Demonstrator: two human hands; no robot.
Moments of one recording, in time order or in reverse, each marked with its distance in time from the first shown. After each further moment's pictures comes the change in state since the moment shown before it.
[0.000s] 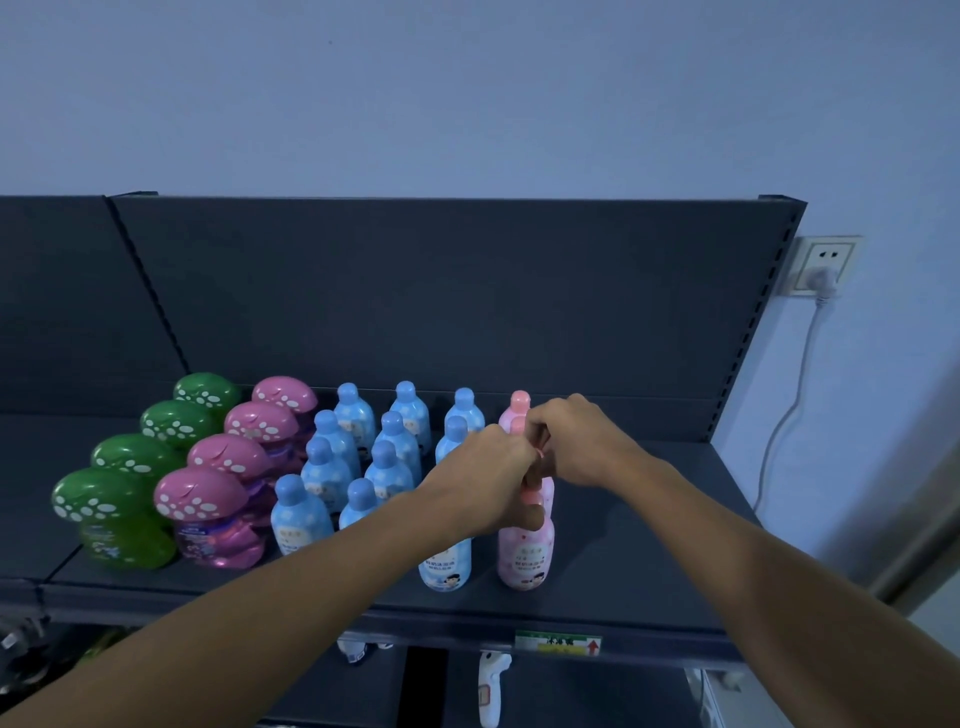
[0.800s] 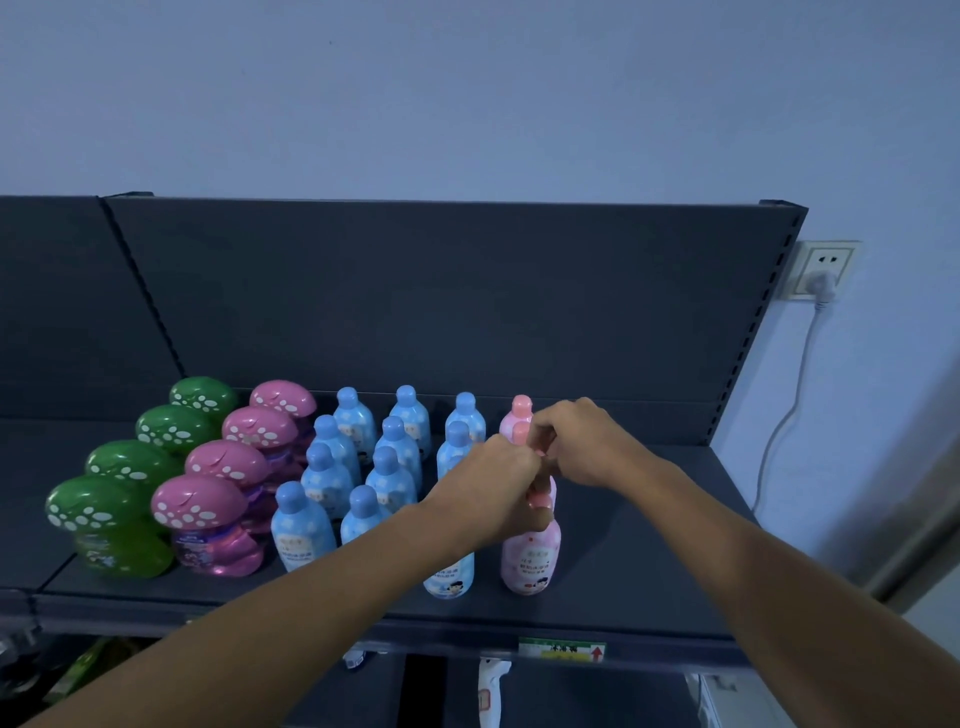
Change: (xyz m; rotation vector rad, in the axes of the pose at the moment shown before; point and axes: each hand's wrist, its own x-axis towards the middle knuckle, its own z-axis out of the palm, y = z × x) left_hand 0.002 -0.003 0.007 0.012 0.050 0.038; right_hand 0.008 0.010 0.002 0.042 0.008 0.025
